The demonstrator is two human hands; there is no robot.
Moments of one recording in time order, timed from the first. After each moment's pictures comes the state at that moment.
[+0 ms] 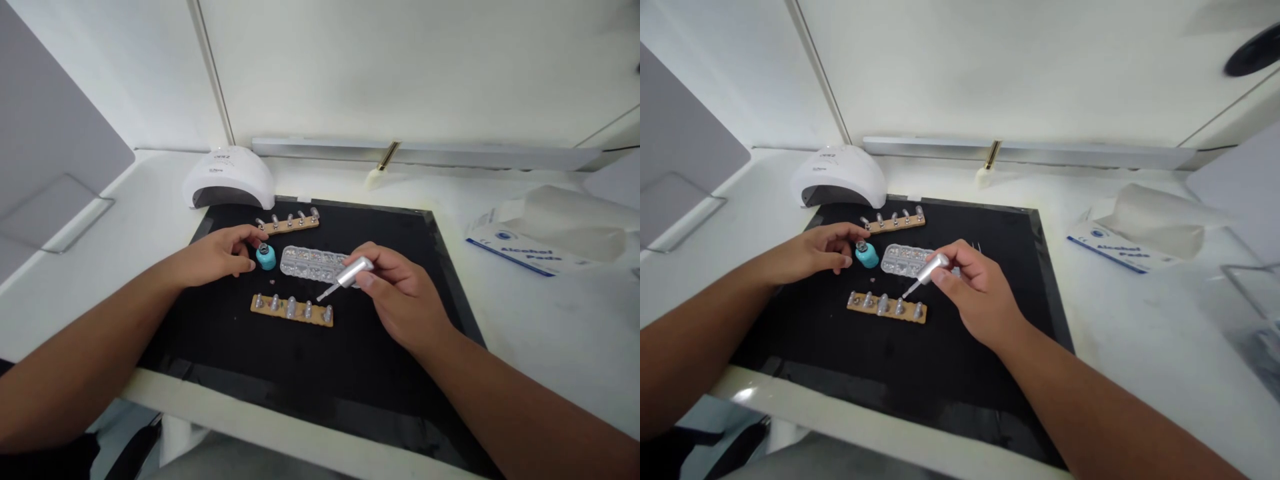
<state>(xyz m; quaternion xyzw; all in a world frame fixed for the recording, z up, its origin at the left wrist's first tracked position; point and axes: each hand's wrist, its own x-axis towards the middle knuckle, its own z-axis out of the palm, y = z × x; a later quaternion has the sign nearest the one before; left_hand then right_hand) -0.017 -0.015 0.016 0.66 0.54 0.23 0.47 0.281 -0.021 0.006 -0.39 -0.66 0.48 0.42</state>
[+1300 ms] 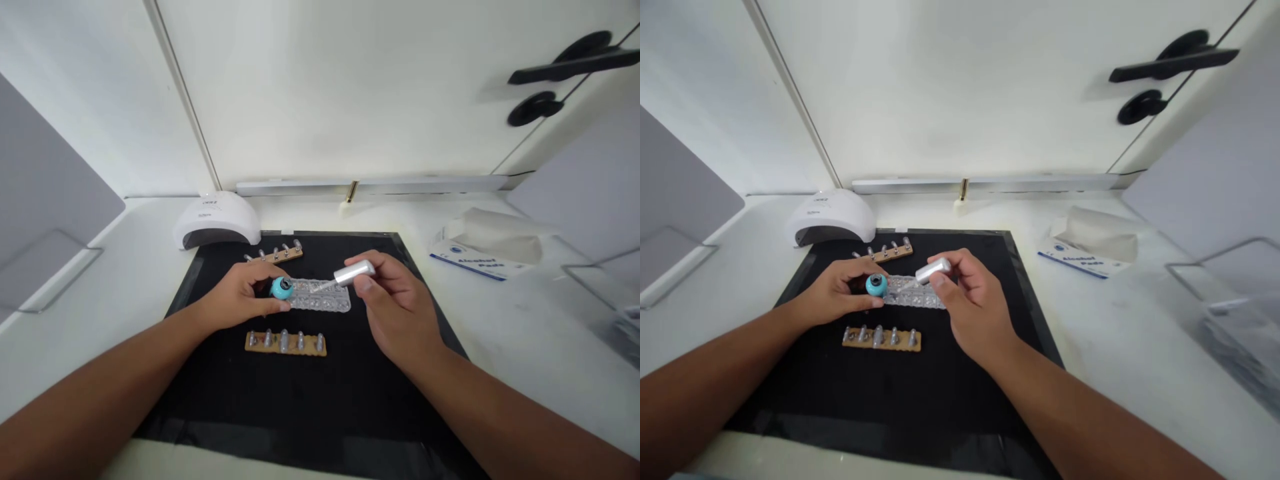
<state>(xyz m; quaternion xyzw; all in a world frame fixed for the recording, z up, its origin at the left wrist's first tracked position) 0.029 -0.002 0.003 0.77 0.37 0.35 0.37 0.279 -0.023 0.015 -0.37 -0.61 0.41 0.57</state>
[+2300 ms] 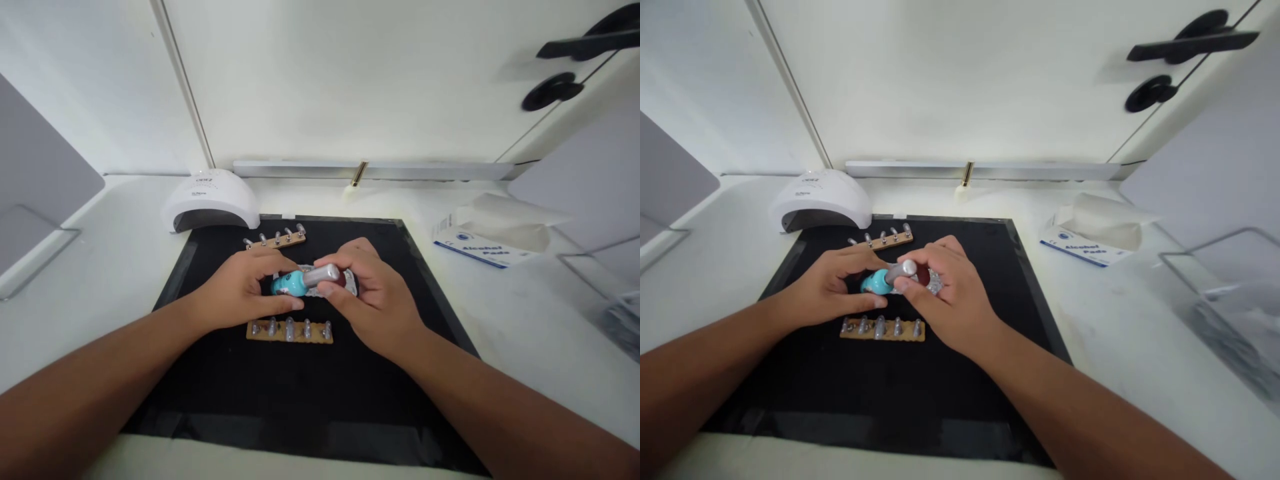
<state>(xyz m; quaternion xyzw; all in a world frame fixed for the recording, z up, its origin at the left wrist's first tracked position) 0.031 -0.013 0.018 0.84 0.32 0.34 0.27 0.257 -0.026 0.029 -0.38 -0.75 0.28 0.47</state>
